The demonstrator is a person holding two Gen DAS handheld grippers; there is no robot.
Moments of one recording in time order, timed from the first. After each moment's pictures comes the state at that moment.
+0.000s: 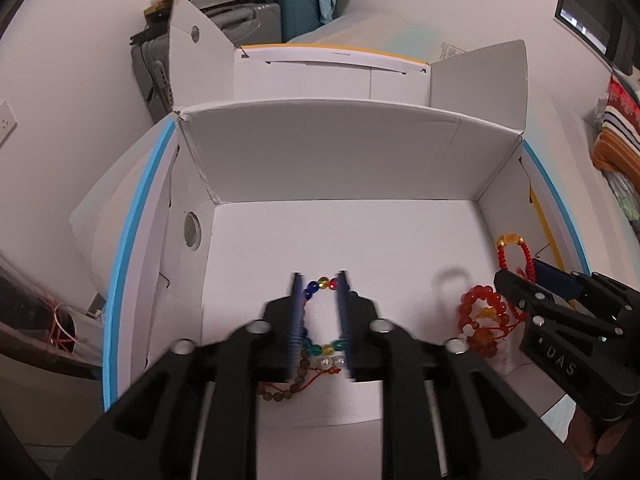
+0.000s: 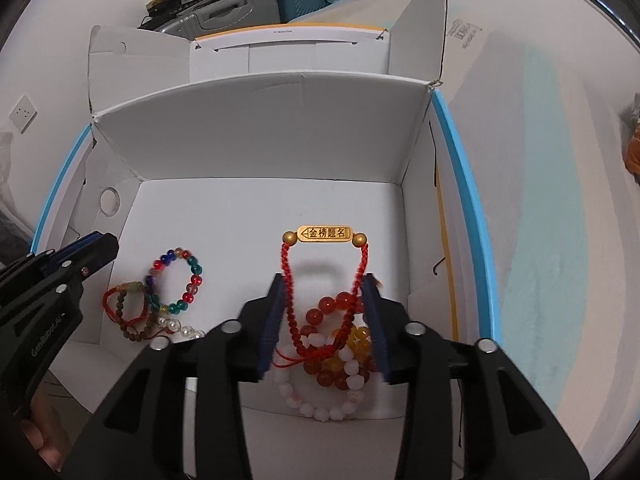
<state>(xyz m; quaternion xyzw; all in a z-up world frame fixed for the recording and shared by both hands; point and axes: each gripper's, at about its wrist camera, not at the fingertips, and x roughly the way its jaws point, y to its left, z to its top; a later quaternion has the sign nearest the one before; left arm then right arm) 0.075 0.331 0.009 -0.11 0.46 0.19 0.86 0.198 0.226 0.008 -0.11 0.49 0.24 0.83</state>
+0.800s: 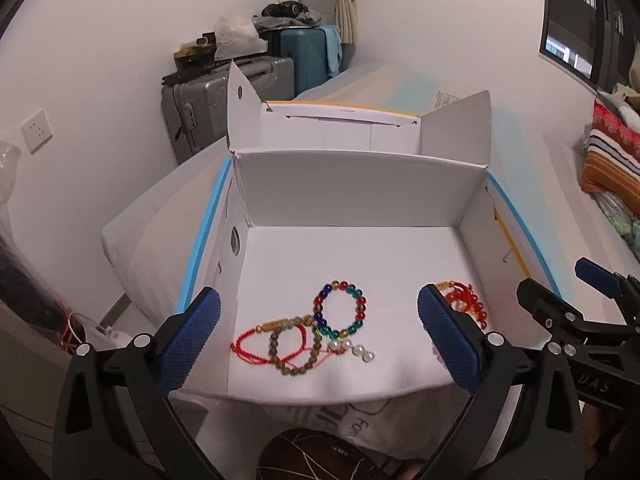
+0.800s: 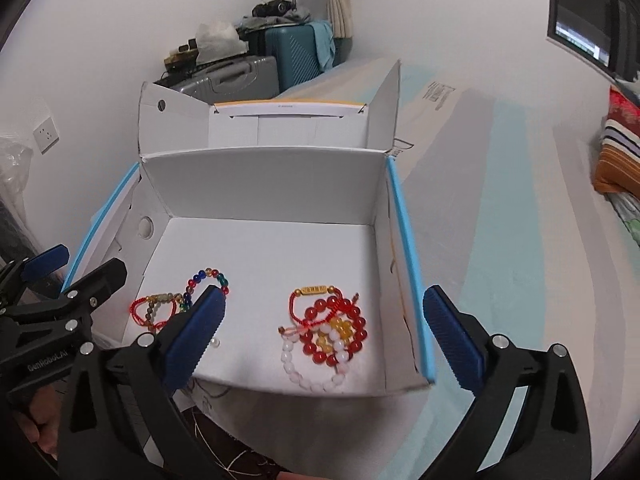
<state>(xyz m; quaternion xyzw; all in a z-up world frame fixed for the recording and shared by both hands) 0.003 0.306 0.051 -0.10 0.37 0.21 0.90 0.126 0.180 0.063 -0.08 0.38 0.24 0.89</state>
